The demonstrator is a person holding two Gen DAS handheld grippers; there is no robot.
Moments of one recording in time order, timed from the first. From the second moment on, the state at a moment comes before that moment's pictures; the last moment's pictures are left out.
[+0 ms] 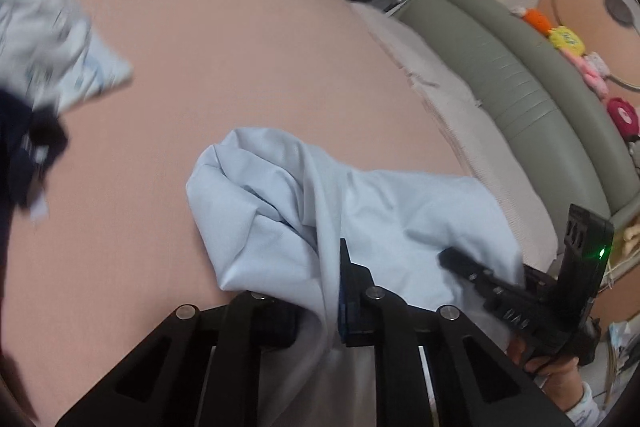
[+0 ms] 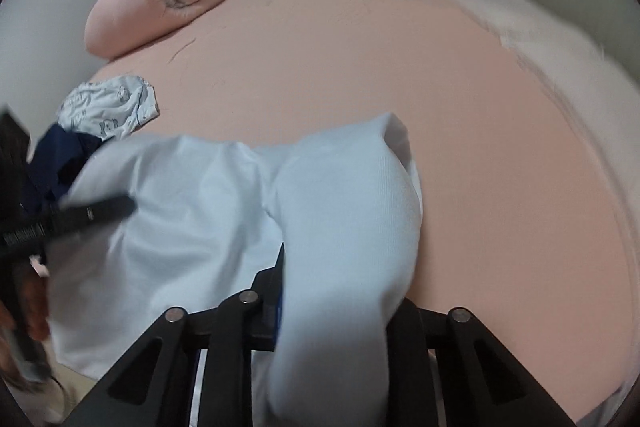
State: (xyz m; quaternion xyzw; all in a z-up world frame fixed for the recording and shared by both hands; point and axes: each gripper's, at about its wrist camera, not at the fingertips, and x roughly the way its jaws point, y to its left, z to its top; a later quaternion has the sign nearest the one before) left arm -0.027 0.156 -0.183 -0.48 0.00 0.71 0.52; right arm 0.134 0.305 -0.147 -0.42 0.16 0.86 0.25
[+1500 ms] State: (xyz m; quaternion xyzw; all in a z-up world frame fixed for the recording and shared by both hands) left arm -0.064 0.094 -0.209 -0.59 -0.04 0.67 0.44; right arm 0.260 0.368 -0.208 -0.30 0.55 0.76 0.18
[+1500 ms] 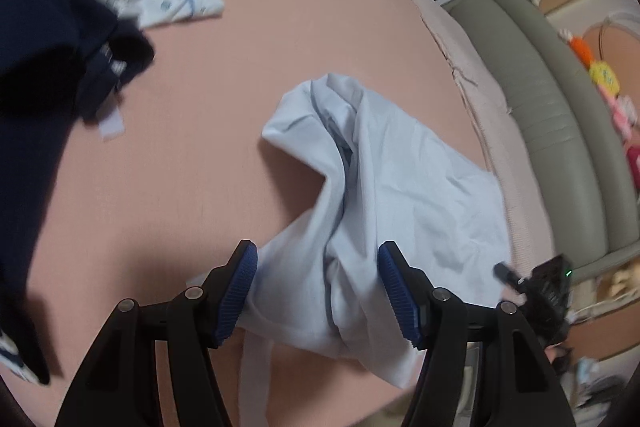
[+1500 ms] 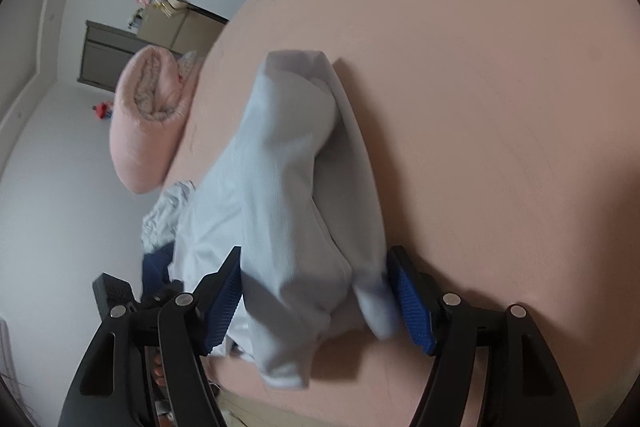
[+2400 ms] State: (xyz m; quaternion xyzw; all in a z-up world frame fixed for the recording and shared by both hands) left arm -0.072 0.144 -0.240 -0.63 -0.13 0.61 0.46; right arm 0.209 0.386 -0.220 -0.20 0.63 0.74 0.12
